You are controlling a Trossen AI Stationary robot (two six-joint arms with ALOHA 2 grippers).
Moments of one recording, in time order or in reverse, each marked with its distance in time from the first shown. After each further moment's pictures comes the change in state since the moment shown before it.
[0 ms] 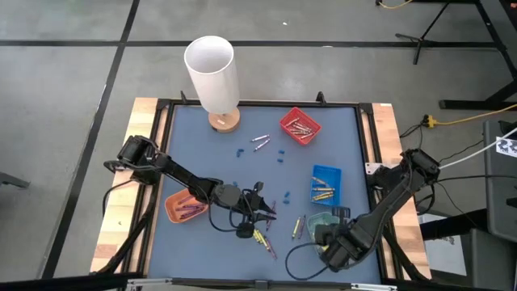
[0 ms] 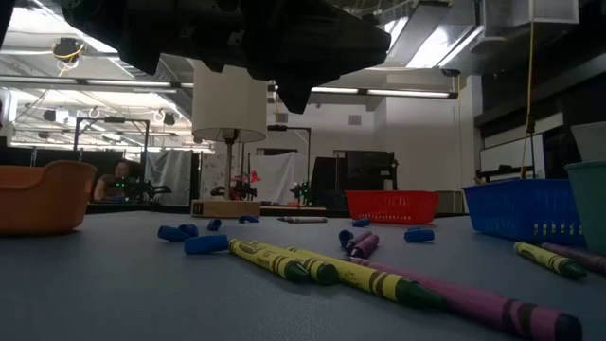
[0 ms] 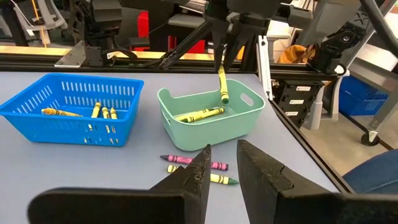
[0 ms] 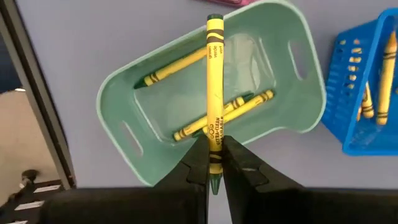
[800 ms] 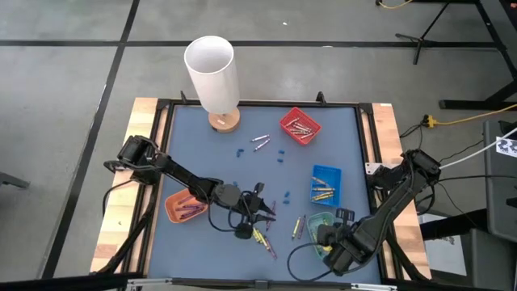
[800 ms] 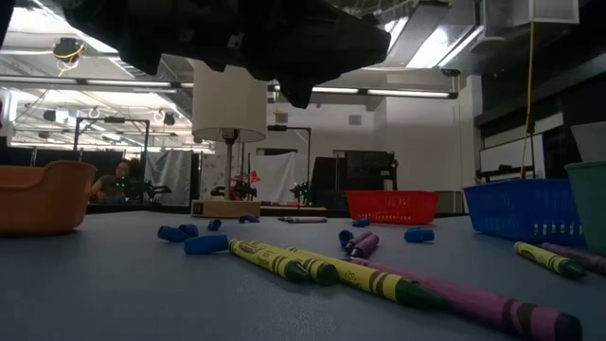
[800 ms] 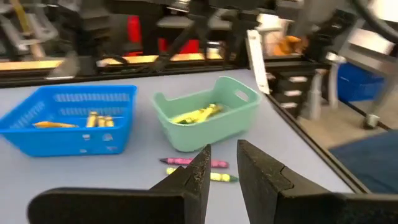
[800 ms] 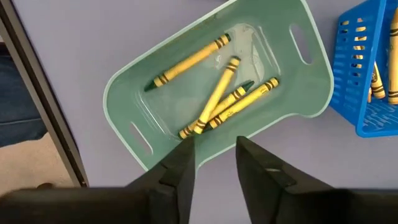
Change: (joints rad) left arm 0.001 0.000 0.000 -0.003 0.034 0.083; right arm 0.023 0.000 0.000 0.003 0.007 0.116
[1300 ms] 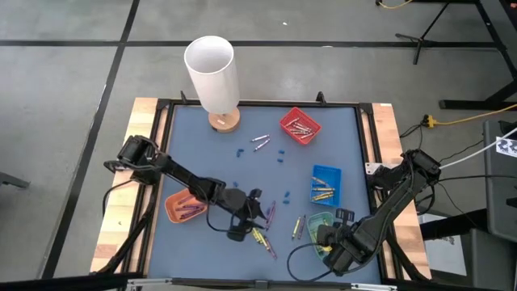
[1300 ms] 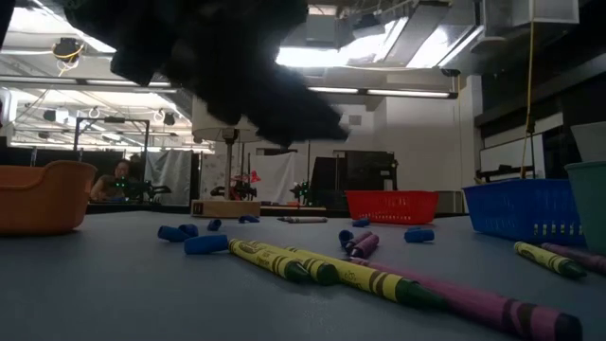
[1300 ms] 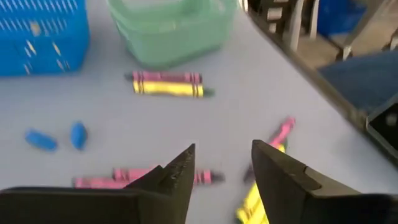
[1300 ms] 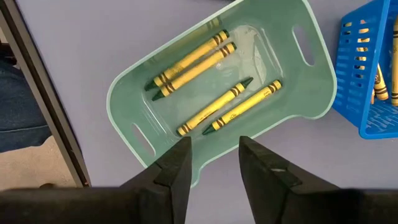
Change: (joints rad) left arm -0.002 0.000 0.001 -0.278 0.128 -0.004; right arm 0.000 0.000 0.000 0.008 0.000 0.000
